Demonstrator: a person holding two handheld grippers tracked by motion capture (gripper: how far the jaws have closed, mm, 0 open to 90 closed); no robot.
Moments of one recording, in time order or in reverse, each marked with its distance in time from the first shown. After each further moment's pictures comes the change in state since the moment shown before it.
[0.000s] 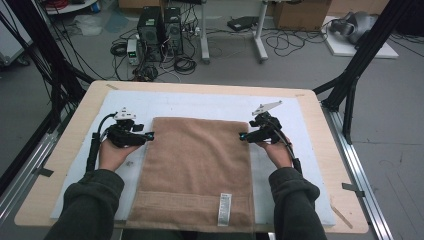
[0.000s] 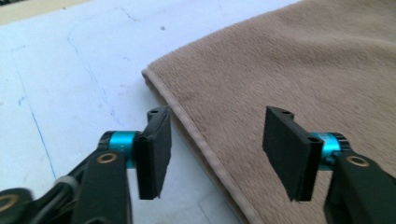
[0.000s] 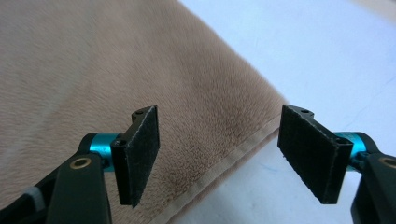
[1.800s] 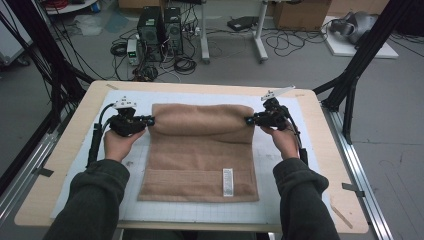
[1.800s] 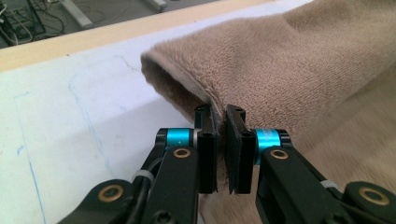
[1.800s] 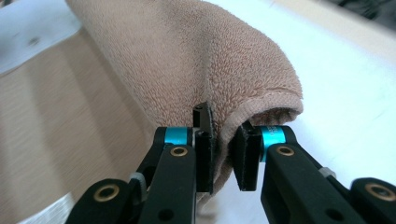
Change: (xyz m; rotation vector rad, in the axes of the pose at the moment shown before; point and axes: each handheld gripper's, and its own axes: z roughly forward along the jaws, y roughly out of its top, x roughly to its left) left arm -0.007 0.022 -0.014 -0.127 -0.063 -0.057; right arm -0.013 0.028 -0.042 -0.071 0.138 0.036
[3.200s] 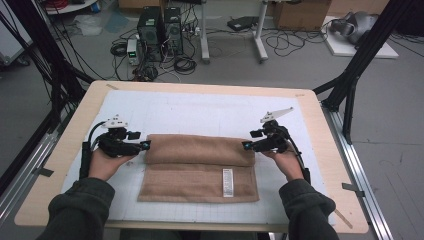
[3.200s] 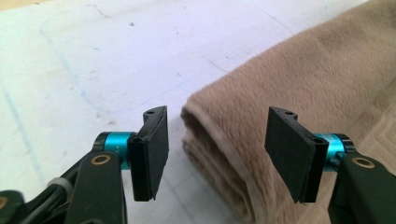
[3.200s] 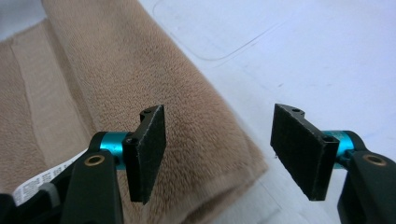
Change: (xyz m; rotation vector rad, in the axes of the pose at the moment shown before) left arm -0.008 -0.028 -0.021 0.106 -0.060 0.006; right arm 0.029 -0.047 0.011 0.031 0.033 0.008
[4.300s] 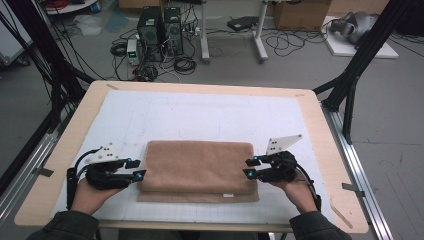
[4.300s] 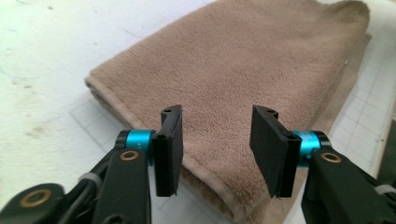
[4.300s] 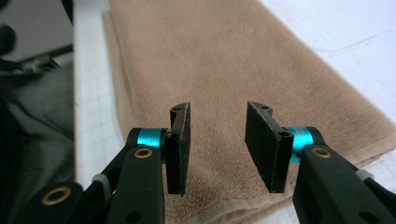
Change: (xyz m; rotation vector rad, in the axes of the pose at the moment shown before) left arm -0.056 -0.052 -0.049 0.012 -0.139 0.132; right arm 0.074 -0.042 -0.035 -0.041 0.143 -0.174
